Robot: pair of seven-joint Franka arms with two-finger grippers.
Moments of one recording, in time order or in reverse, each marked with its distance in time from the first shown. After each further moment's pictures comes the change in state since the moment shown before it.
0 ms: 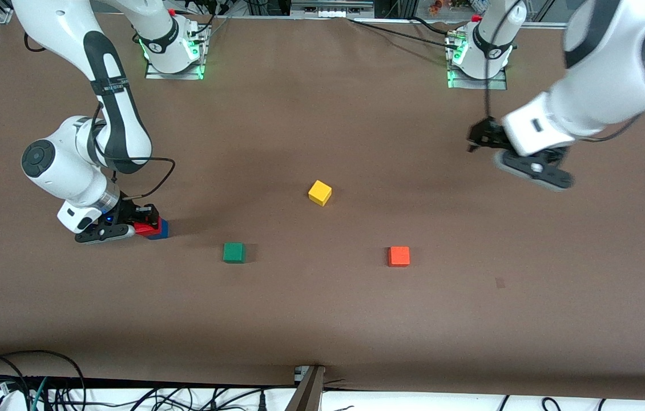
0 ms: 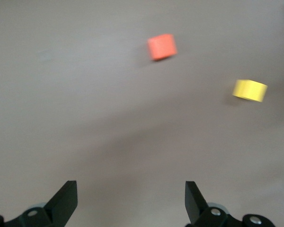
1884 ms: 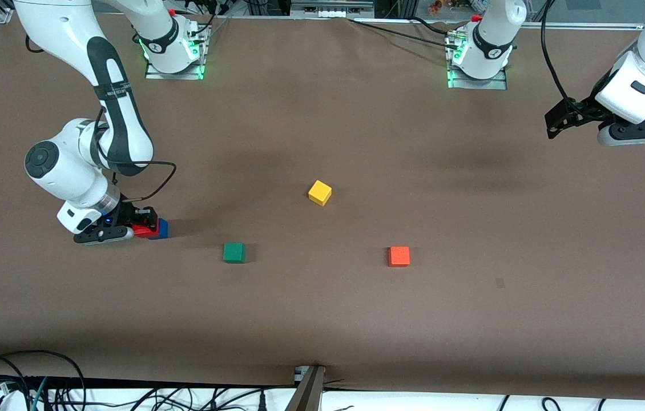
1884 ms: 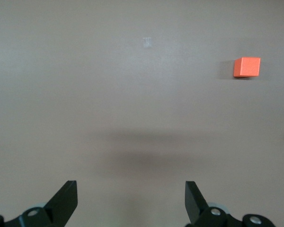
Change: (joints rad) left arm 0.001 -0.167 0.067 -0.051 0.162 -0.067 -0.257; right arm 0.000 0.021 -0.005 -0.003 -0.003 0.038 0.019
